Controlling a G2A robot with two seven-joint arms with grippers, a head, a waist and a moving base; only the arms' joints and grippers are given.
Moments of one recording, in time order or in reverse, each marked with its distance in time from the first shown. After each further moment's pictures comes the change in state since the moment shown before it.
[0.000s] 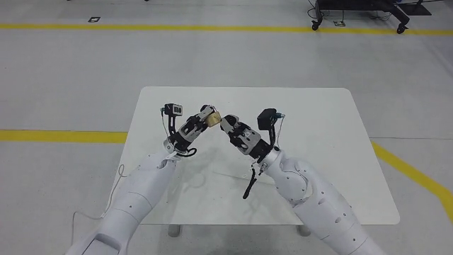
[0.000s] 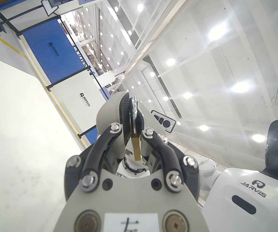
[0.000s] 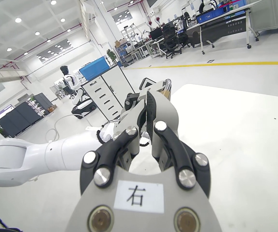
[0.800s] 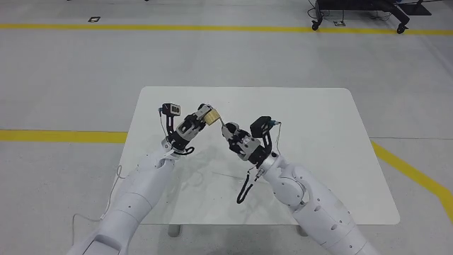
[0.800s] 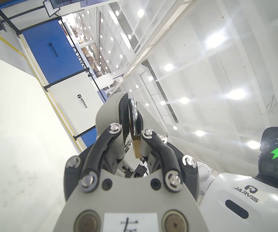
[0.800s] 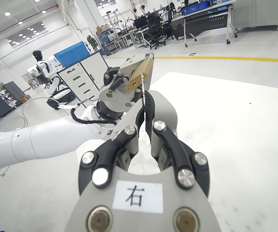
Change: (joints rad) left arm 0.016 -0.007 -0.052 -0.011 -0.001 0.035 -0.022; right arm -0.030 -0.010 0.001 0.015 -0.105 0.061 0.047
